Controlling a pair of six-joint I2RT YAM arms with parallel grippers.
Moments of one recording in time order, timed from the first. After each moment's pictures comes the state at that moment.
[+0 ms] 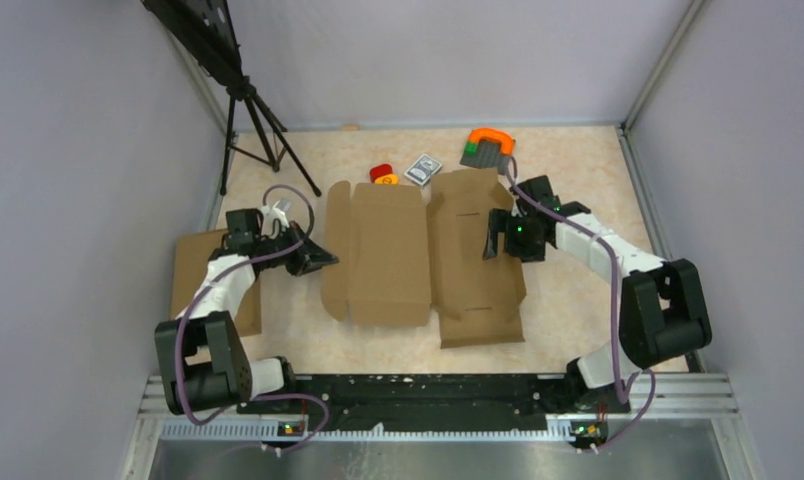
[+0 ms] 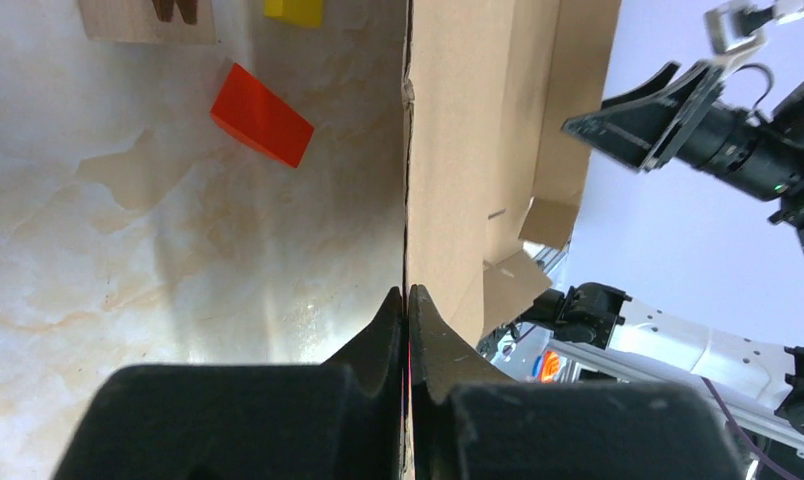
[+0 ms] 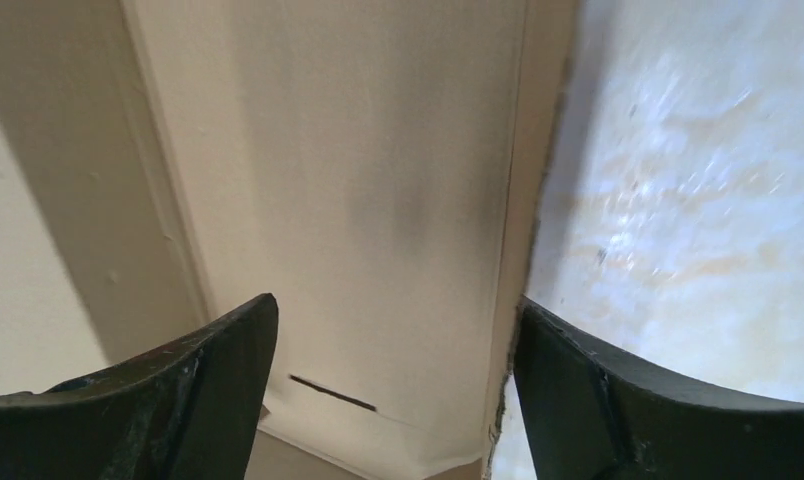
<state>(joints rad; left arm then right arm) 0.18 1.28 0.70 -0.37 0.93 -0.46 0.33 1.50 0.96 -0.58 -0.15 0.38</state>
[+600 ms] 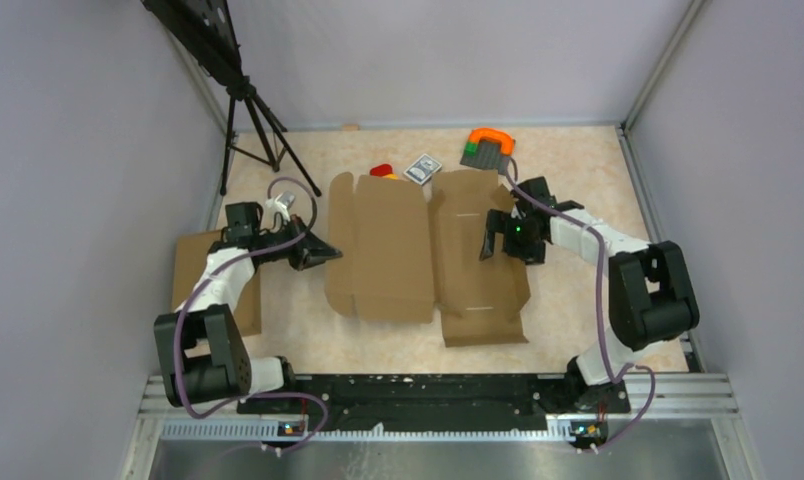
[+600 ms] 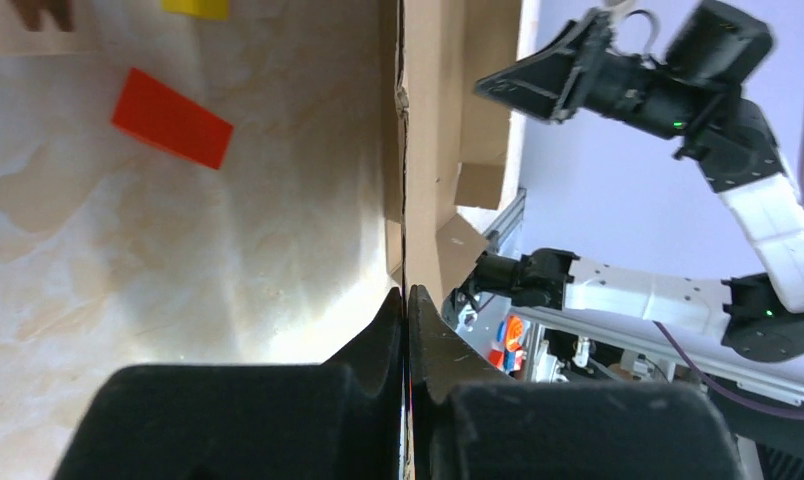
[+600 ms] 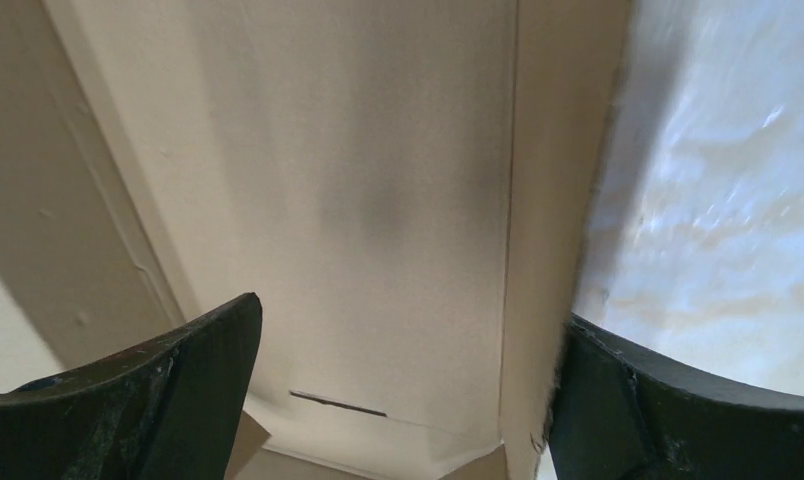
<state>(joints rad) 0.18 1.33 0.78 -0.43 1.04 -0.43 0.29 1.61 1.03 -0.53 -0.17 0.41</state>
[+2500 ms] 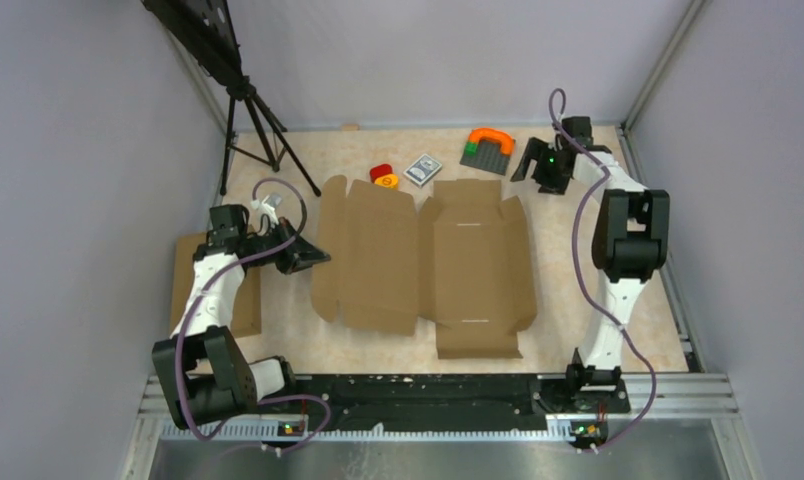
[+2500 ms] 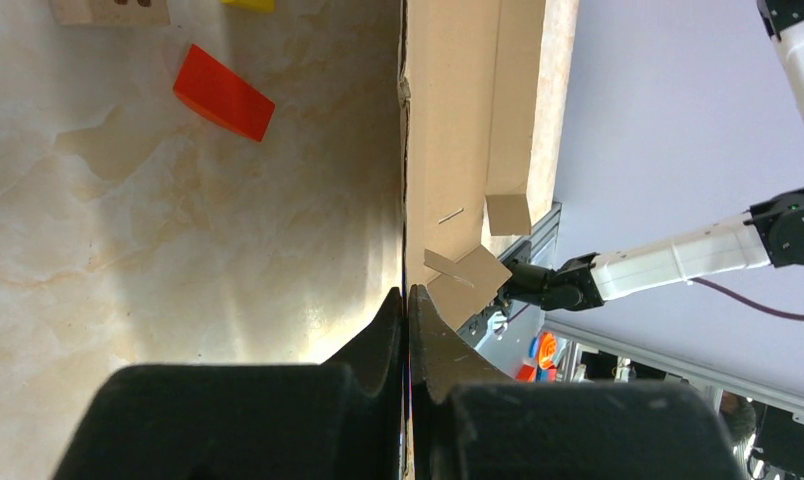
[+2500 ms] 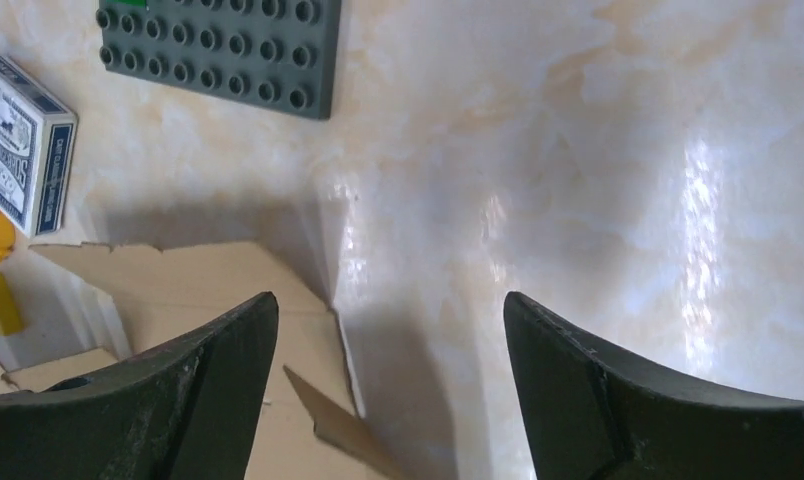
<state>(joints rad) 0.25 1.22 0.81 -0.61 1.00 -0.32 0.00 2.06 1.59 -0.46 -0.25 0.35</state>
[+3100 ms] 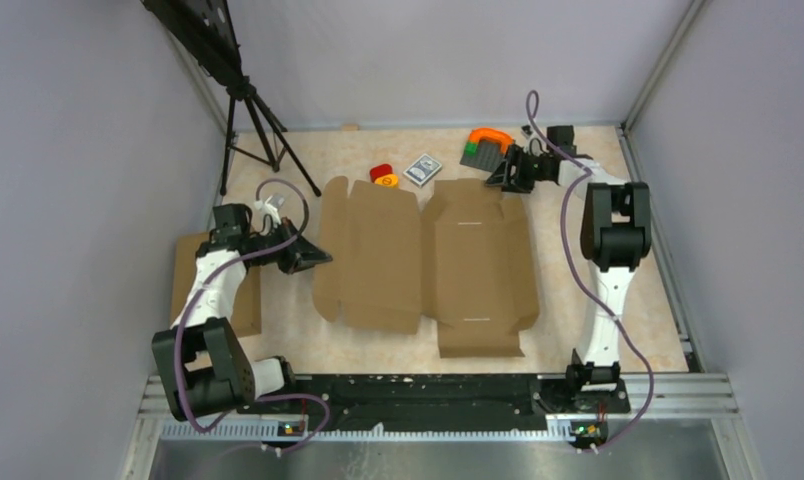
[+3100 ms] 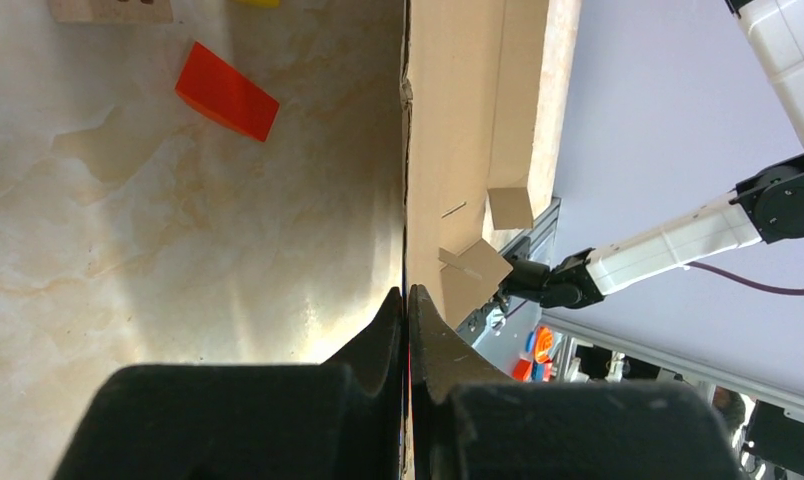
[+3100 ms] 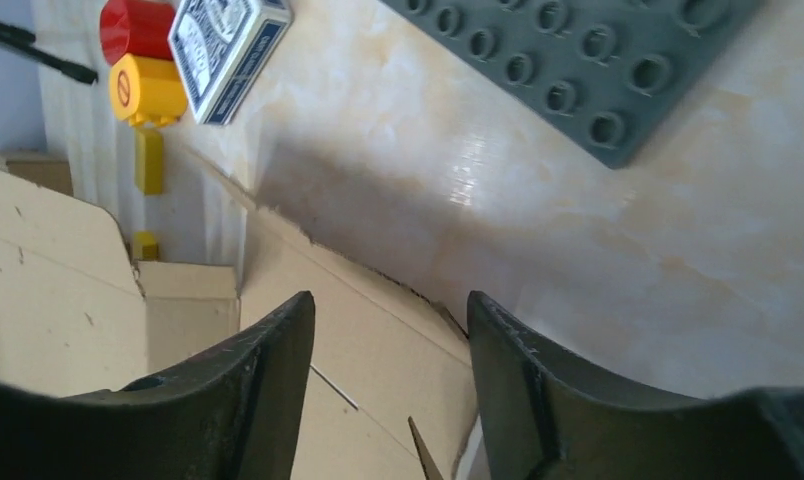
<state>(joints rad) 0.24 1.26 0.81 -0.59 1.00 -0.32 0.02 2.23 1.64 -0.27 -0.71 0.27</state>
